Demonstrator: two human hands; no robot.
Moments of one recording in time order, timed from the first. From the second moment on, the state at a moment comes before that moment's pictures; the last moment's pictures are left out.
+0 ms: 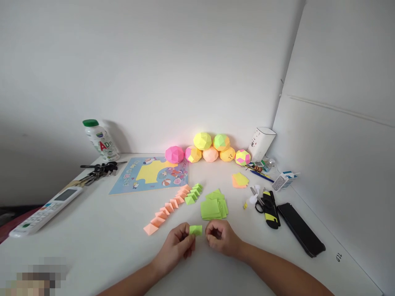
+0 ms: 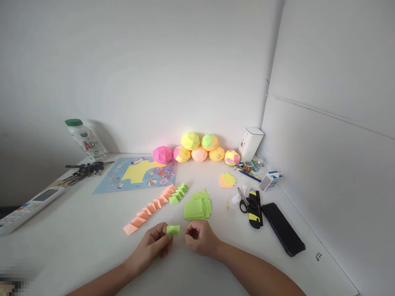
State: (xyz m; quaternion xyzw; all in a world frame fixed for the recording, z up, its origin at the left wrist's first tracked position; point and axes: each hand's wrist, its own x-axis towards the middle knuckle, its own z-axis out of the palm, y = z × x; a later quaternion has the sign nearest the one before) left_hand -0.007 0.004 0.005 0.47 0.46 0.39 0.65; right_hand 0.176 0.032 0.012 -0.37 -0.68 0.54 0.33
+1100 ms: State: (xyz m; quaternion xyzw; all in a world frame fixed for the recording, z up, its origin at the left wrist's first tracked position) left_hand -0.006 0.012 0.010 0.48 0.41 0.38 0.67; right_hand 0.178 0.028 0.003 -0.32 -0.76 0.39 0.41
